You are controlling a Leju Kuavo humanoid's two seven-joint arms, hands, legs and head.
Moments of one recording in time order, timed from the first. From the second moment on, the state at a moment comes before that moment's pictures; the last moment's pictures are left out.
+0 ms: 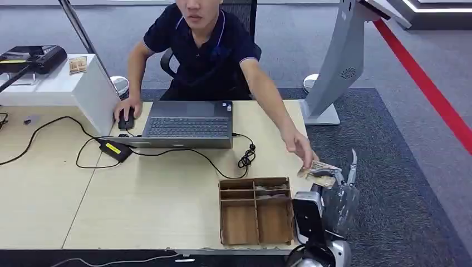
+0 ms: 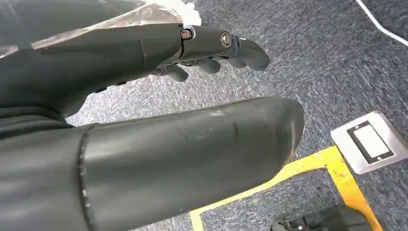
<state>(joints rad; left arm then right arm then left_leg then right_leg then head) -0.12 0.06 -0.99 -0.24 0.32 0.39 0.22 0.09 0.21 0.24 -1.63 0.90 -0.70 -0.16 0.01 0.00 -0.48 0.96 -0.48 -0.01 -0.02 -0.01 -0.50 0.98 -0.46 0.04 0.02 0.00</state>
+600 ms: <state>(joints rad) -0.12 0.06 -1.02 -0.24 0.30 0.38 0.21 0.04 0.23 0.34 -1.62 0.88 -0.70 -0.15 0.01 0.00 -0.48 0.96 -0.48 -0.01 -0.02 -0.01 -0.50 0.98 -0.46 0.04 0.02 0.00</state>
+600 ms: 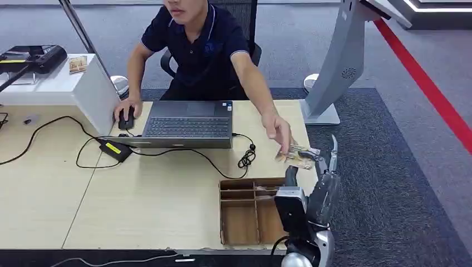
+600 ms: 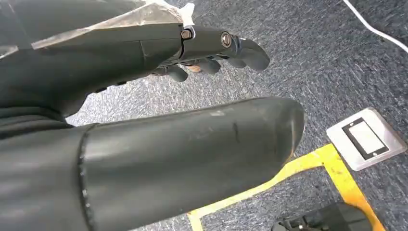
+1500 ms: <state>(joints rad) -0.12 0.06 -1.02 -0.24 0.33 0.38 0.21 0.05 0.16 0.44 -1.65 0.86 -0.70 0.03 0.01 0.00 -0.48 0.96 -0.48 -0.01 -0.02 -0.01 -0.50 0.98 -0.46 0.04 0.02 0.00</state>
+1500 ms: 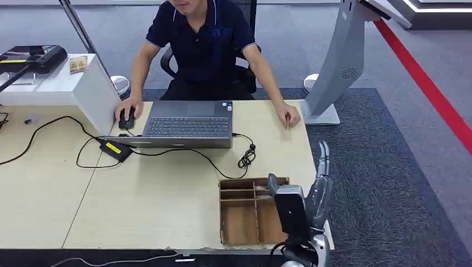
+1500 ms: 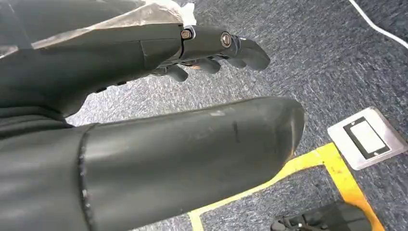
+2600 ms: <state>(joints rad) -0.12 0.06 -1.02 -0.24 0.33 0.39 0.21 0.01 -0.11 0.69 -1.66 1.16 -0.70 0.40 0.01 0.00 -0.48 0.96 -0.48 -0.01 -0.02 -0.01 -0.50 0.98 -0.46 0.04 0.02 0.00</state>
